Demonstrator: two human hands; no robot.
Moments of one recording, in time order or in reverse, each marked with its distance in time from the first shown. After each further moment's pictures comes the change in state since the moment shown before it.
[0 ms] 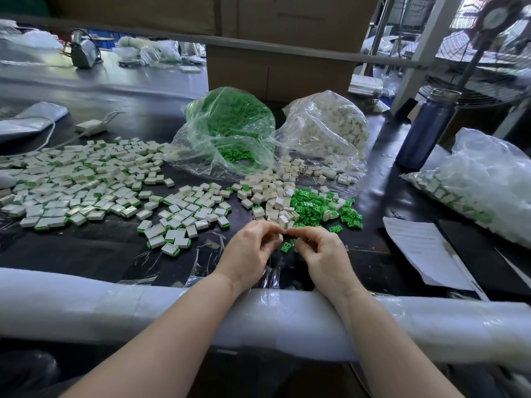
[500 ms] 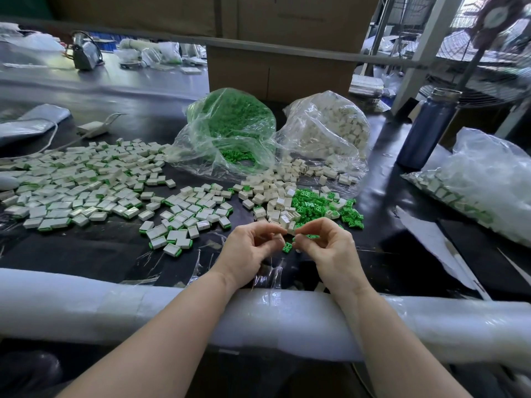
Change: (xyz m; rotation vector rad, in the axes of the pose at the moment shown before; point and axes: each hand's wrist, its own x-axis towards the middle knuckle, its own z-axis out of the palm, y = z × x) left_hand -0.001 0.003 -0.006 -0.489 -0.036 -0.129; right_hand -0.003 -0.005 -0.006 0.350 0.054 0.029
